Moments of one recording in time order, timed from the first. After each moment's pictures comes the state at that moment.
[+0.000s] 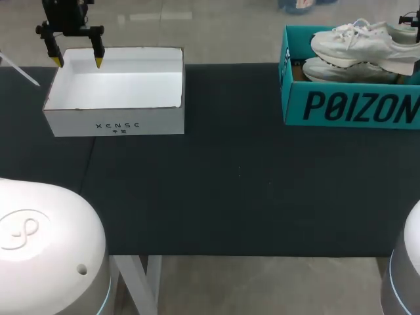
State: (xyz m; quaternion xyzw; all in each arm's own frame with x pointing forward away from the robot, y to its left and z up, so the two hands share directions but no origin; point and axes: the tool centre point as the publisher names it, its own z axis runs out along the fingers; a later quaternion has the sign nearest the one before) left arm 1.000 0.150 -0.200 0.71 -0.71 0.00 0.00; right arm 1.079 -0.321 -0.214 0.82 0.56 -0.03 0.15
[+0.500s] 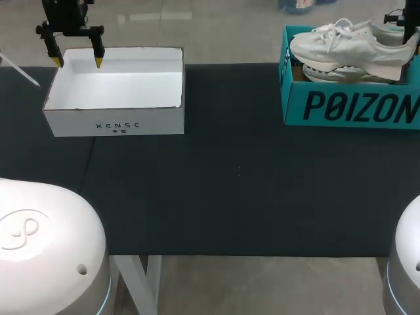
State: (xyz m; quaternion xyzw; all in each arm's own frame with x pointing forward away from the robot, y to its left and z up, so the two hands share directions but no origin) left arm 1.000 0.150 -0.200 0.71 -0.71 0.00 0.00; right arm 0.999 -0.241 -0.175 0.82 0.56 -0.04 0.13
